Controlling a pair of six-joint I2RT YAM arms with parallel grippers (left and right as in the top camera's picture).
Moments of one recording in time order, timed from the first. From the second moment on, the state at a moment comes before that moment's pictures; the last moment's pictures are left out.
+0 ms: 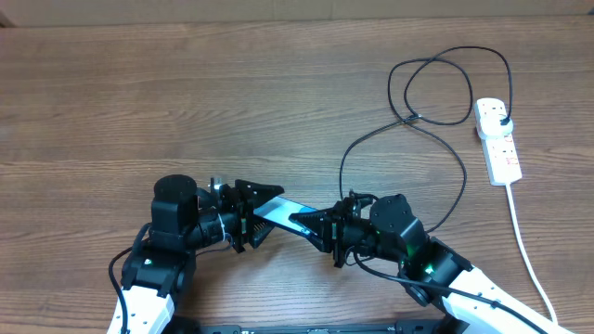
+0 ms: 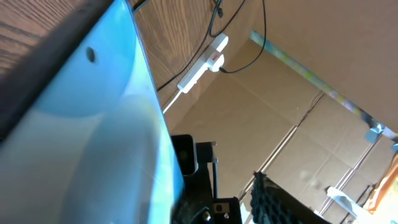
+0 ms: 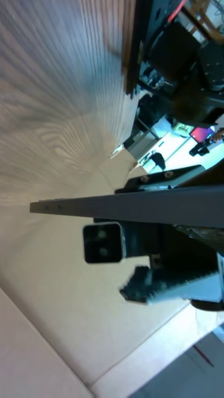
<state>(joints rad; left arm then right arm) -0.22 0.89 0.50 -0.18 0.82 -1.71 0.76 1.05 0.47 0.25 -0.48 2.09</state>
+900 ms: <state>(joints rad) -0.30 0.89 0.50 -0.18 0.68 -1.78 0.78 1.05 0.47 0.32 -0.43 2.09</state>
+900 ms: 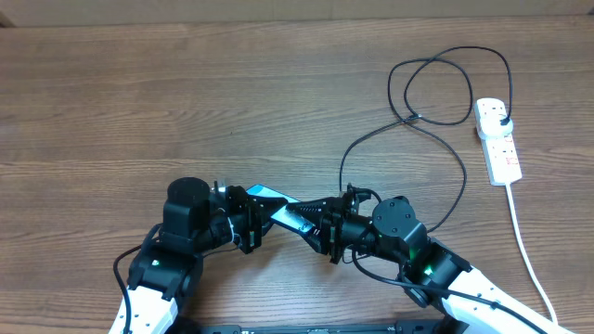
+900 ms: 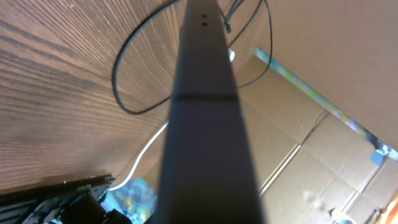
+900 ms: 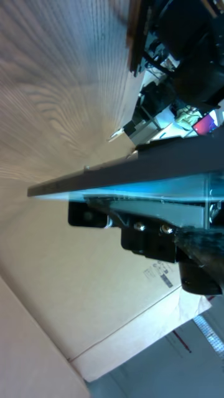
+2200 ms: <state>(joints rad) -0.10 1.54 0.49 0.40 1.04 -1.58 0.46 1.11 0.47 0.08 0.04 1.32</state>
